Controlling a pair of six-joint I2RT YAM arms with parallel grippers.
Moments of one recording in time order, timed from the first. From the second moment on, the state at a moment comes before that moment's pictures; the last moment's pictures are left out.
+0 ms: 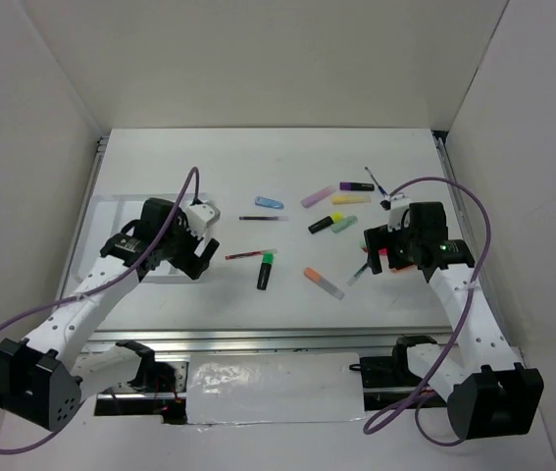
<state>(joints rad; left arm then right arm) -0.32 1.09 0.88 -0.65 0.16 0.31 0.05 0.96 0.83 -0.74 -0.17 -0.19</state>
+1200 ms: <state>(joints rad) -0.62 2.00 1.41 -0.68 0.15 0.54 0.01 1.06 0.83 -0.75 -0.20 -0.19</state>
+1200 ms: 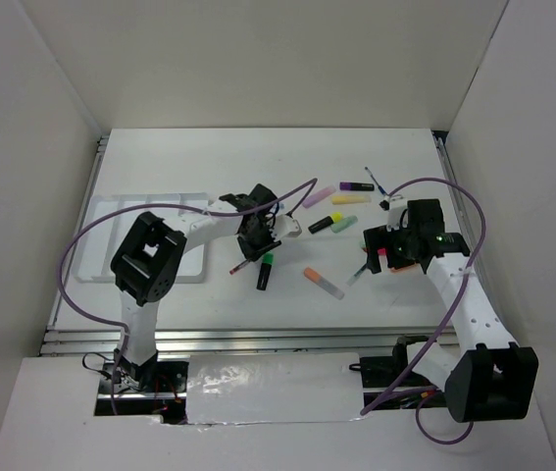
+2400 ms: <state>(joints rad) 0.44 1.79 1.51 -0.88 0.07 0.43 0.01 1.09 0.86 -0.75 -0.23 -0.20</state>
